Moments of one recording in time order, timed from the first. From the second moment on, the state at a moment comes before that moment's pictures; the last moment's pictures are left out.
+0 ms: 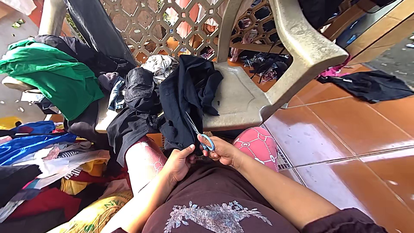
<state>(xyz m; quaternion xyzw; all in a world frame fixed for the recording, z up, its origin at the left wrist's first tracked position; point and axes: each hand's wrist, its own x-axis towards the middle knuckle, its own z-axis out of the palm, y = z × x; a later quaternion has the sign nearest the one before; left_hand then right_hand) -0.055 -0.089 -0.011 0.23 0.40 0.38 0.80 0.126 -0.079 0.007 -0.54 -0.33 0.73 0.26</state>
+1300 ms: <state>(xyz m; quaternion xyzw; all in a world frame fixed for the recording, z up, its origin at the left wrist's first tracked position) -0.071 -0.082 -0.037 0.14 0.08 0.41 0.90 0.103 -0.050 0.011 -0.55 -0.40 0.67 0.30</state>
